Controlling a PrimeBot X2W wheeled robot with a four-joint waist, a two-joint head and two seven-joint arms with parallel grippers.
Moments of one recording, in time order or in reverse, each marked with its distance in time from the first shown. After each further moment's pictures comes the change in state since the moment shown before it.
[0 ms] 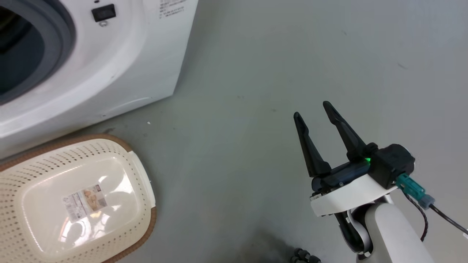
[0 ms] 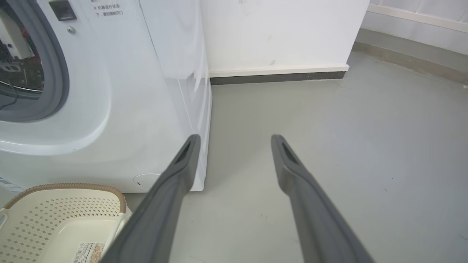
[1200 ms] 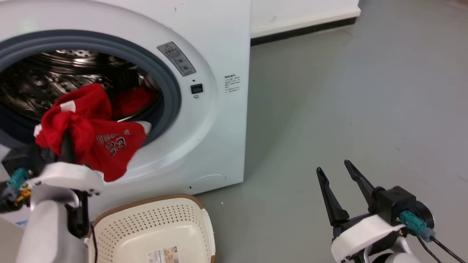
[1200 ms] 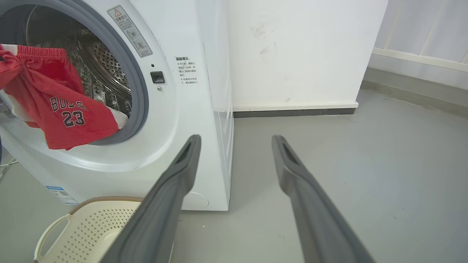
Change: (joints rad) left arm 0.748 -0.316 0.134 -0.475 -0.089 -0.072 -0.107; right arm 0.254 0.000 -0.114 -0.075 -0.092 0.000 0.178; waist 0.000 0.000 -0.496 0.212
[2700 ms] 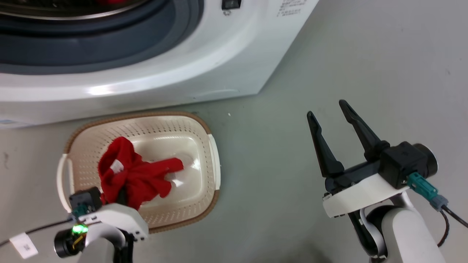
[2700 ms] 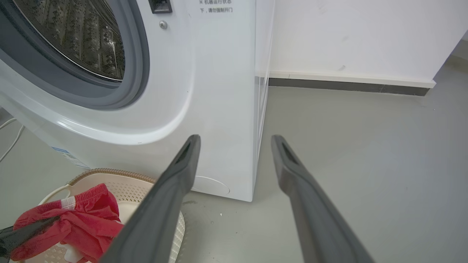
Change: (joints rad) left arm 0.102 -0.136 -0.089 0.247 -0.042 0.027 0.003; right arm -0.185 0.000 0.043 -0.089 -0.021 0.000 -0.005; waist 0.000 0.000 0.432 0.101
